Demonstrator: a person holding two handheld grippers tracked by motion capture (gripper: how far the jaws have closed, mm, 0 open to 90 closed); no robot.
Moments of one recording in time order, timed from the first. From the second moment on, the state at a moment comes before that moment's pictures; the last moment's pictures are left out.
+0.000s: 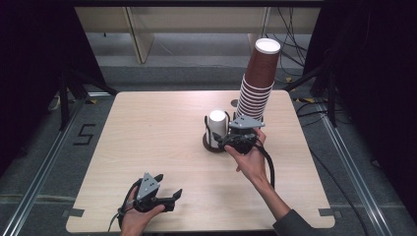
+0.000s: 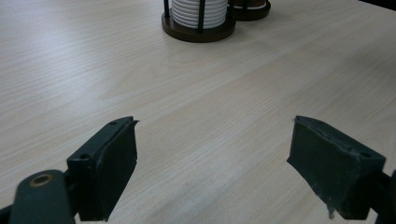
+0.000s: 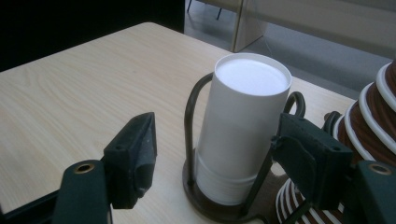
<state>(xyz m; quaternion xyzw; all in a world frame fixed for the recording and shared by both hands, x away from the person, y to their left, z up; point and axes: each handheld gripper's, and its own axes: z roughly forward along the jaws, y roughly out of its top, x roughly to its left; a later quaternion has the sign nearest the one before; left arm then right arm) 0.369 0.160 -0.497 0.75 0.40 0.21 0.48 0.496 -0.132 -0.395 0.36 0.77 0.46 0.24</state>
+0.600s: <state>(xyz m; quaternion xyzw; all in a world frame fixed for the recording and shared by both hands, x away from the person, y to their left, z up) 0.368 0.159 -0.495 0.76 0.39 0.20 0.48 0.530 -0.107 -0.398 0.42 0.74 0.45 0.28</state>
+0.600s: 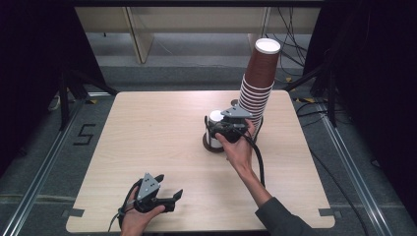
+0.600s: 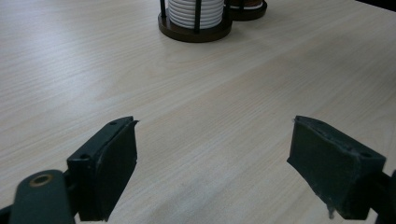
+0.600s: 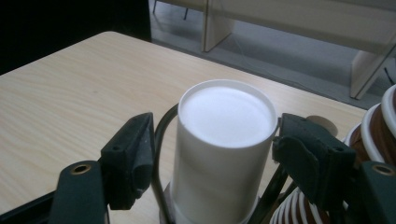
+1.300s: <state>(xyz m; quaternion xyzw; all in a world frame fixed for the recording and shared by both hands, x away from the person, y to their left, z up) 0.366 0.157 -0.495 0.76 0.39 0.20 0.48 0.549 -0.093 -0.408 0.44 0.74 0.42 0.29</state>
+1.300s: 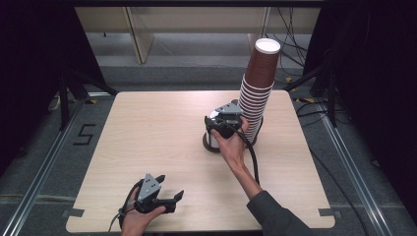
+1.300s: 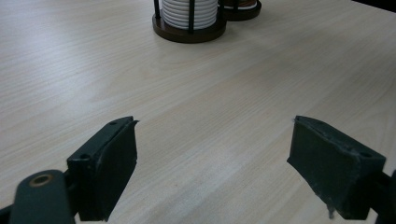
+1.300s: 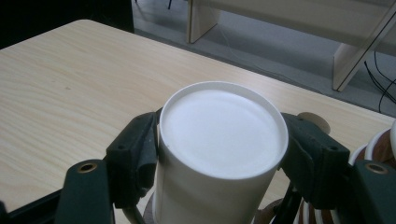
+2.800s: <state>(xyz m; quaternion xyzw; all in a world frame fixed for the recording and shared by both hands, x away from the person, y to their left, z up) 0.366 0.155 -0.495 0.76 0.39 0.20 0.48 0.513 -0.104 -0.310 0.38 0.72 0.51 0.28</state>
